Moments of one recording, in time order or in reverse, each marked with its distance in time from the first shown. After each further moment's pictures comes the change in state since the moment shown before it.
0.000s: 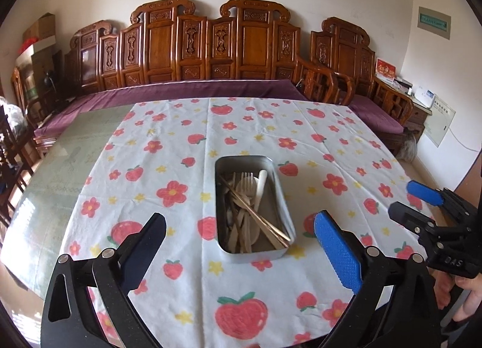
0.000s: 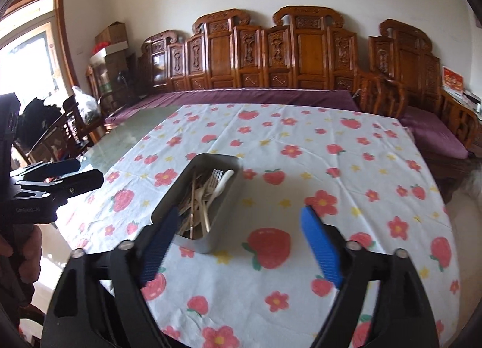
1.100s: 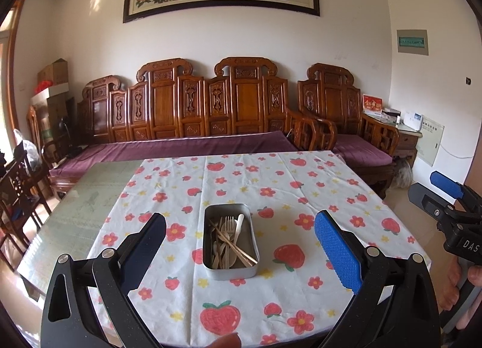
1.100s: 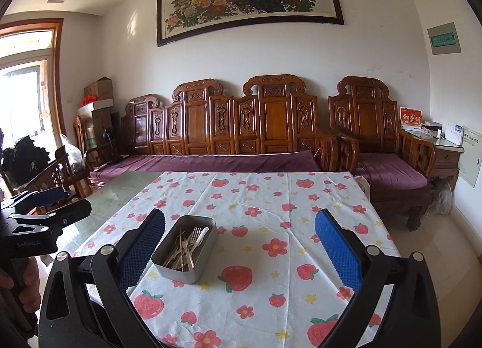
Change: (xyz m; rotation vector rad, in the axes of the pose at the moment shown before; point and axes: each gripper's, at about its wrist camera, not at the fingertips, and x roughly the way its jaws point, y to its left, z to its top) left arm -0.119 -0.066 -0.008 0.058 -0.266 0.045; right arm -0.160 -0.009 0.005 0.020 -0.311 -0.123
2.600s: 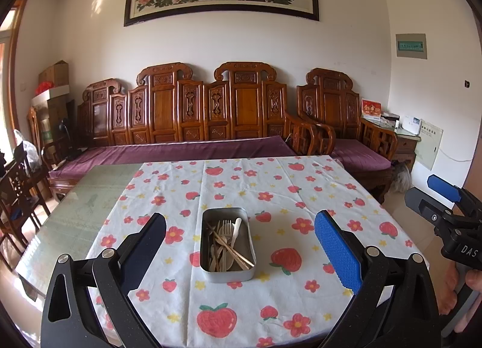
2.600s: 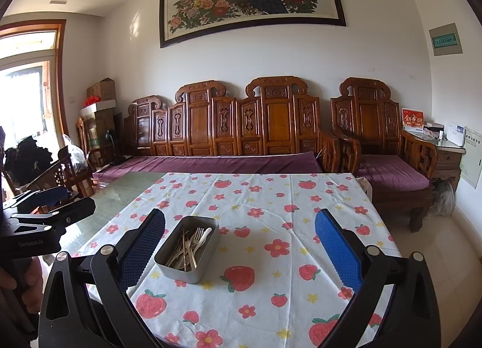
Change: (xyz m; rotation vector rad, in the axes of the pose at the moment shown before) left arm -0.009 0.000 0.000 -0.007 -0.024 -0.005; right arm 0.001 0.011 -0.005 -0.004 -0.006 0.009
